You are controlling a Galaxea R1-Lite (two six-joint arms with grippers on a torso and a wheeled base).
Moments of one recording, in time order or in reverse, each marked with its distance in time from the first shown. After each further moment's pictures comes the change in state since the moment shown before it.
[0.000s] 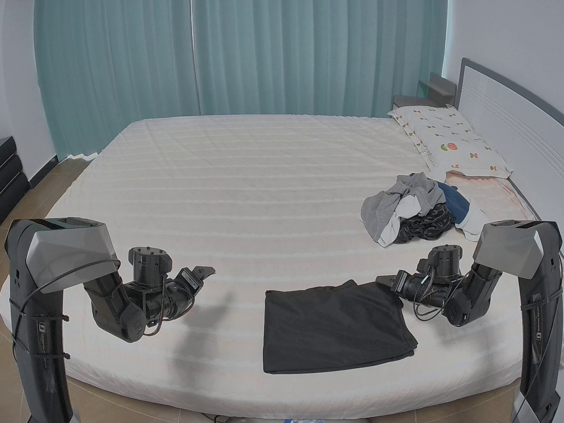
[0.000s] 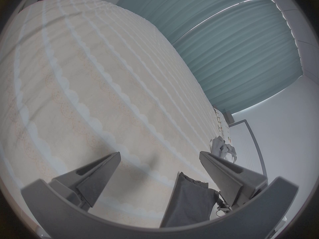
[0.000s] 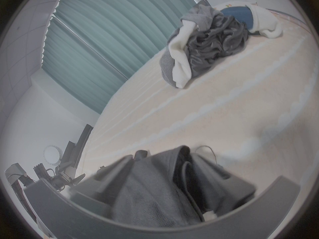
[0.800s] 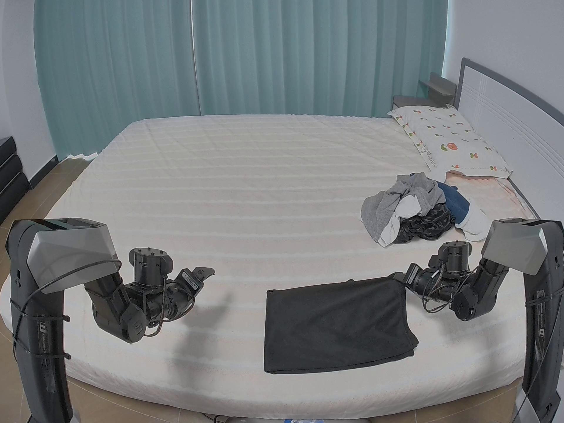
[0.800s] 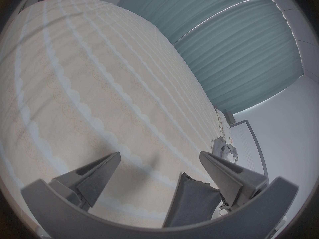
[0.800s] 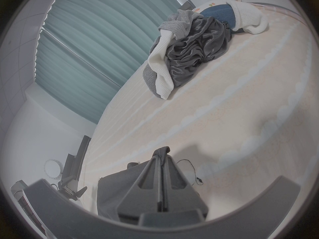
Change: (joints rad) left arm -0.002 0.004 0.001 0.000 0.012 0.000; right arm -0.069 -0.001 -0.019 0.014 -0.001 0.067
